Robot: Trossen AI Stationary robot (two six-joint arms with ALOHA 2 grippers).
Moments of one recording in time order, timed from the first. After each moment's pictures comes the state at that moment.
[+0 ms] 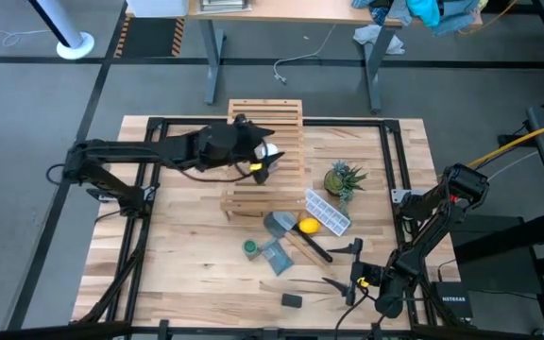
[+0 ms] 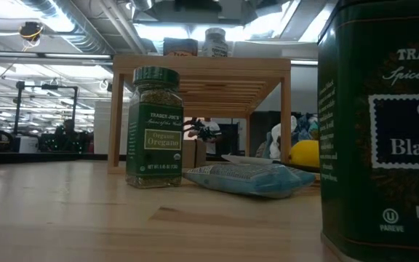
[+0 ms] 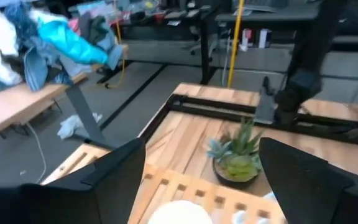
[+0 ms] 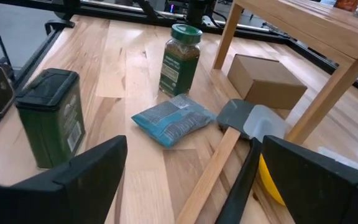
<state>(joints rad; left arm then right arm) 0.07 1.44 1.37 -0.19 -0.37 0.01 1.03 1.62 0.67 0.13 1.13 0.62</state>
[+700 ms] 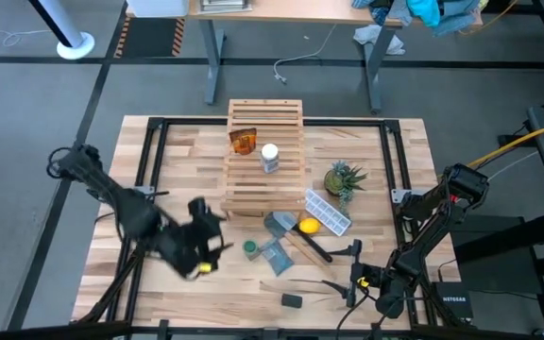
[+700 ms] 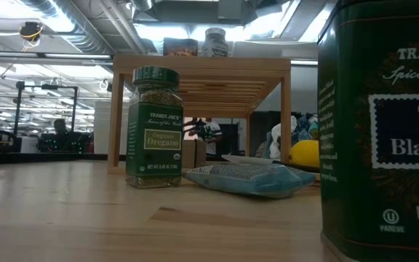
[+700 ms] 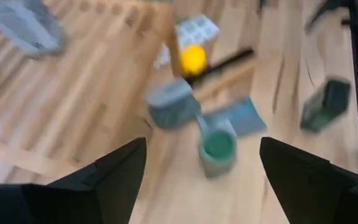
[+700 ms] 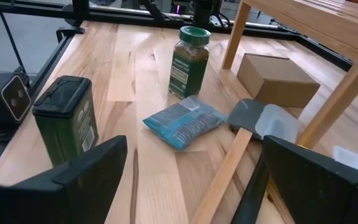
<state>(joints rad) -0.66 1.44 1.38 -0.93 -0.72 -0.71 1.03 1.62 0.67 0.17 1.11 0.62</state>
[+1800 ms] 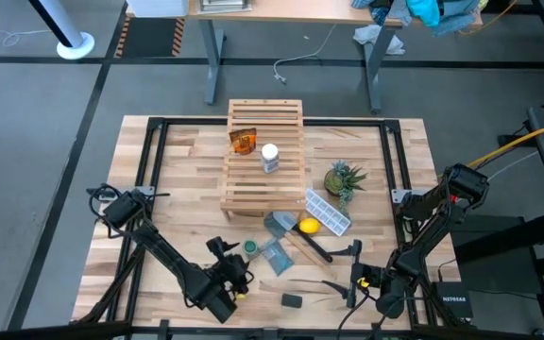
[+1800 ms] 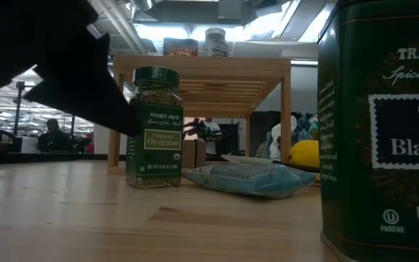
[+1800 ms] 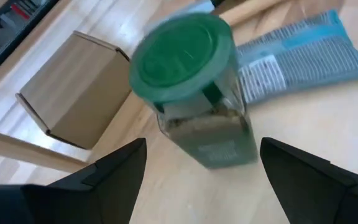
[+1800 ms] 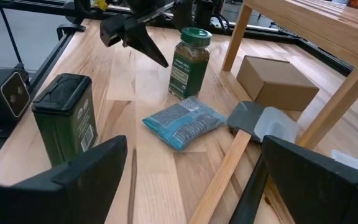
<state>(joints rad) -0.72 2.04 1.38 -0.86 -0.96 -1.11 1.03 1.62 0.67 0.18 1.11 0.59</state>
